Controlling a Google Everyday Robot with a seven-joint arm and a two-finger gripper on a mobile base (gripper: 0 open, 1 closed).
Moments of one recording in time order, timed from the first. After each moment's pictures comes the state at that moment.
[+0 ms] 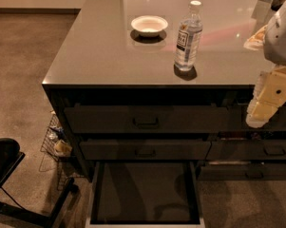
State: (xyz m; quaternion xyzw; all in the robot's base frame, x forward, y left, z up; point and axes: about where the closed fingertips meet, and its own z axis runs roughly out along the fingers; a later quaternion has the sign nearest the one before) arm 0.438 -0.217 0.976 -0.60 0.78 -0.03 0.16
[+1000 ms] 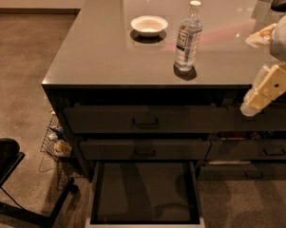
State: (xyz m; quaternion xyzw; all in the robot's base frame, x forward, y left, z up) arm 0.470 -0.227 0.968 -0.58 0.78 0.02 0.24
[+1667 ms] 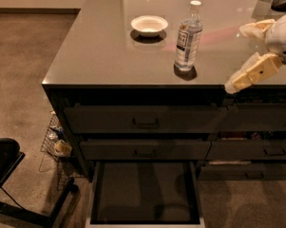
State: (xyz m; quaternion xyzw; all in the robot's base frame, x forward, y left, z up) arm 0.536 -0.226 0.967 -0.53 0.74 0.11 0.40
